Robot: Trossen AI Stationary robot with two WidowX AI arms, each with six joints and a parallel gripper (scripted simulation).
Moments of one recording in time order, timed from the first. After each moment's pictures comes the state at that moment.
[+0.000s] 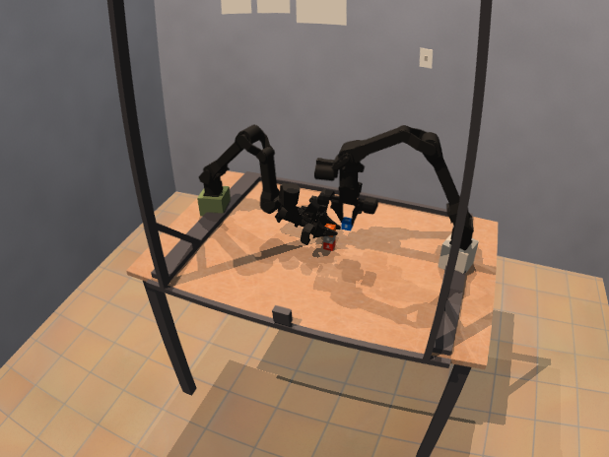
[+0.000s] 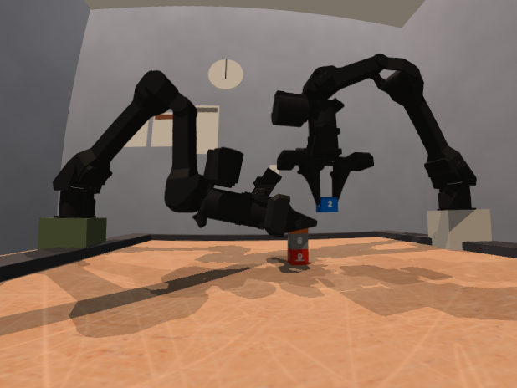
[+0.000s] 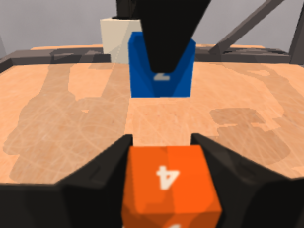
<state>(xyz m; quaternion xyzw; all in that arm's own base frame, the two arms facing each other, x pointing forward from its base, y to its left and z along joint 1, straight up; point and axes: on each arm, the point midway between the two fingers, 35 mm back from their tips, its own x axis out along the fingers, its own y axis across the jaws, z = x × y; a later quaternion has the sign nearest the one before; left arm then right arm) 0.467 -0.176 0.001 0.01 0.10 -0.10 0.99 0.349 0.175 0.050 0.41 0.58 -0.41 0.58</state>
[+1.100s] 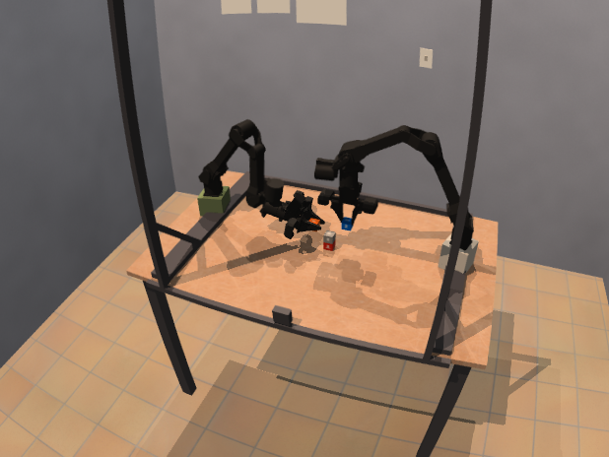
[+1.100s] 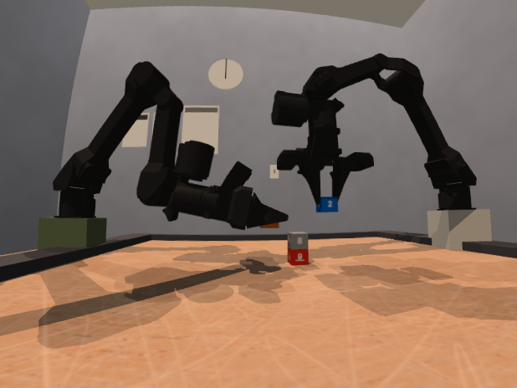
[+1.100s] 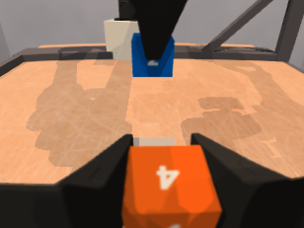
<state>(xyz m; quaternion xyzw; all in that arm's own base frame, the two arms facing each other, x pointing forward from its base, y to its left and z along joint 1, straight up) 0.413 -0.168 0.012 0.01 0.10 -0.10 0.99 0.349 0.175 0.050 0.41 0.58 -0.41 0.58</state>
